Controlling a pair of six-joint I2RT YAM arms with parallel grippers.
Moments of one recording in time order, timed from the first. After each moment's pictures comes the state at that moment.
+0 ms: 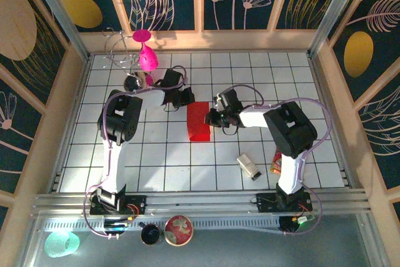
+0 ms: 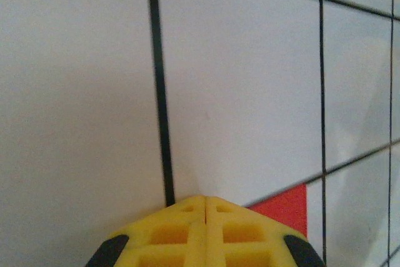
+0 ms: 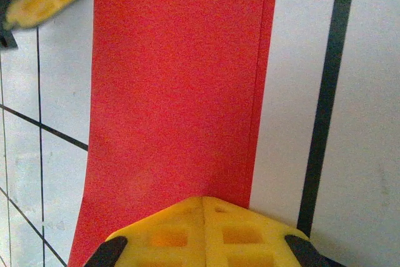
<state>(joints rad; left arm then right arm) -0.40 2.20 1.46 -0.17 0.38 -0.61 0.56 1.94 0.95 0.04 -0.39 0.63</state>
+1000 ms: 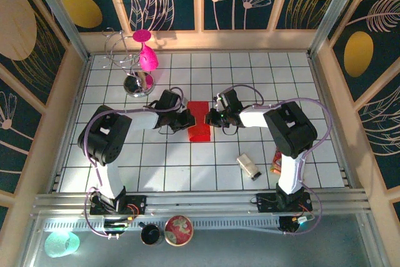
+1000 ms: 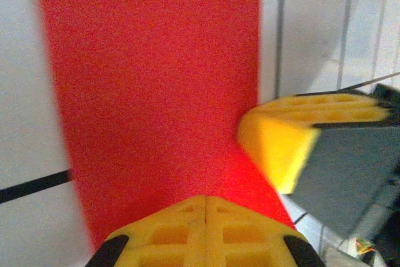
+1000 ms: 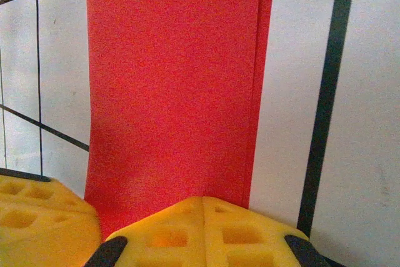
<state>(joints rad) -0.52 1.87 0.98 -0.03 0.52 -0.76 0.56 1.94 0.95 0.04 -0.39 0.63</state>
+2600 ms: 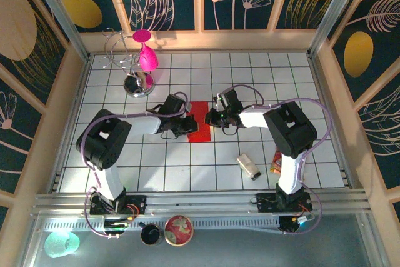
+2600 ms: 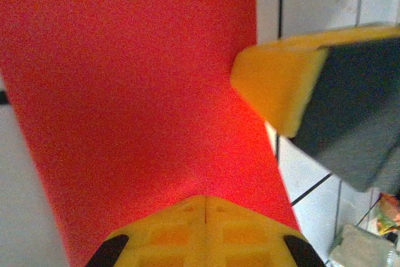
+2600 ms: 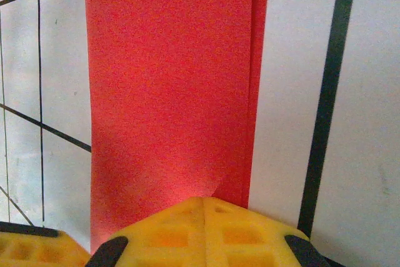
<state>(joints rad) -0.59 1.83 0.92 -0.06 0.47 -0.75 0.56 1.94 0.95 0.05 -0.39 0.63</state>
